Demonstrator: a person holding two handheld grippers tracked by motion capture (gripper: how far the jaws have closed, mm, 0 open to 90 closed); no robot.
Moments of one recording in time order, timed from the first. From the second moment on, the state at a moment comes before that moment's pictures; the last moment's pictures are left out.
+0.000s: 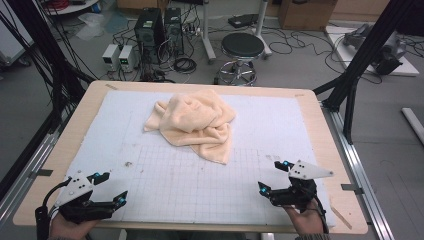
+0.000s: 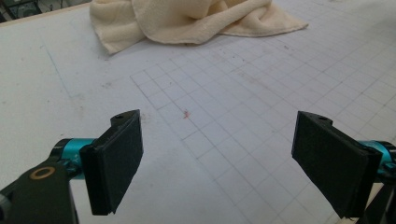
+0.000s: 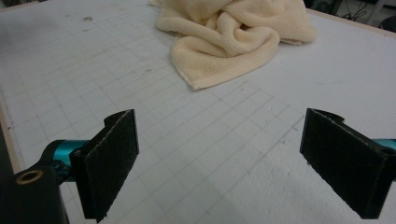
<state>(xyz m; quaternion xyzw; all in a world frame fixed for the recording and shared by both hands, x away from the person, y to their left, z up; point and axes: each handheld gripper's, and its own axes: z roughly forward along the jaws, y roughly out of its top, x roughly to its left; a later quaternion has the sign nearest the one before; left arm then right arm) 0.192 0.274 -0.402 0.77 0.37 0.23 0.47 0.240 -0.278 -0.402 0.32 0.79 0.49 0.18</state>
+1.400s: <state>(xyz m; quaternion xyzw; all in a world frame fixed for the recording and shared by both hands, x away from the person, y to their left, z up) 0.202 0.269 -0.402 0.77 0.36 0.22 0.47 0.383 -0.151 -0.350 0.26 0.81 0.50 0.15</state>
